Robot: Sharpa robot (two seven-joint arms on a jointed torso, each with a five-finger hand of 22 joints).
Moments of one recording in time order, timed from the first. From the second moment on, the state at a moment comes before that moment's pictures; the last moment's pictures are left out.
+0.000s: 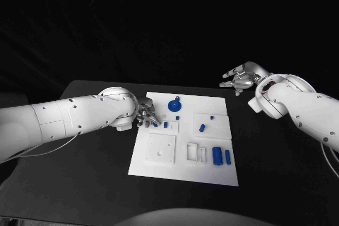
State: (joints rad) left arm 1.33 -0.67 -0.24 1.30 -1.09 0.08 -0.38; left_hand 1.15 0.07 0.23 -0.05 0.29 0.98 0.00 0.51 0.96 1.46 -0.06 0.55 0.41 1.44 -0.12 1.29 0.96 0.05 1.31 -0.12 0.45 1.31; right arm 1.07 -0.69 0.34 1.21 -1.24 -0.23 -0.21; right_hand 1.27 -0.12 0.19 -0.07 0.31 0.97 0.12 0.06 0.06 1.22 0.01 0.89 1.01 1.44 -0.06 0.81 1.04 0.08 1.46 -0.09 0.20 1.14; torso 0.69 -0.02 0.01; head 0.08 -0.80
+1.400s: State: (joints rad) left arm 1.33 -0.66 -0.23 1.29 -1.06 0.07 -0.40; left_hand 1.16 0.06 0.21 -0.03 0.31 0.98 0.00 0.51 0.96 1.46 -0.06 0.55 0.41 1.44 -0.12 1.28 0.95 0.05 1.31 -0.12 0.45 1.31; right arm 1.07 -0.69 0.34 1.21 -1.24 -0.23 -0.20; right_hand 1.27 -0.12 0.19 -0.07 0.32 0.96 0.12 0.06 0.06 1.22 0.01 0.89 1.01 1.44 -0.06 0.81 1.04 0.08 1.46 -0.09 0.20 1.14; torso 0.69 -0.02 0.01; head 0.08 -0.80
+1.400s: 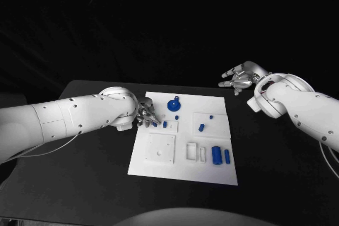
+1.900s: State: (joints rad) left arm 1.33 -0.66 -0.24 1.28 -1.06 0.07 -0.40; left_hand 1.14 0.03 0.18 0.00 0.30 1.00 -0.02 0.51 0.96 1.47 -0.07 0.55 0.41 1.45 -0.12 1.28 0.95 0.05 1.32 -0.13 0.45 1.31; right arm 1.07 -0.69 0.34 1.21 -1.24 -0.23 -0.20; right_hand 1.27 -0.12 0.19 -0.07 0.32 0.96 0.12 0.06 0.06 1.22 0.01 0.89 1.01 1.44 -0.06 0.81 1.04 0.08 1.46 -0.09 0.20 1.14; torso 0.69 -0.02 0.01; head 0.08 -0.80
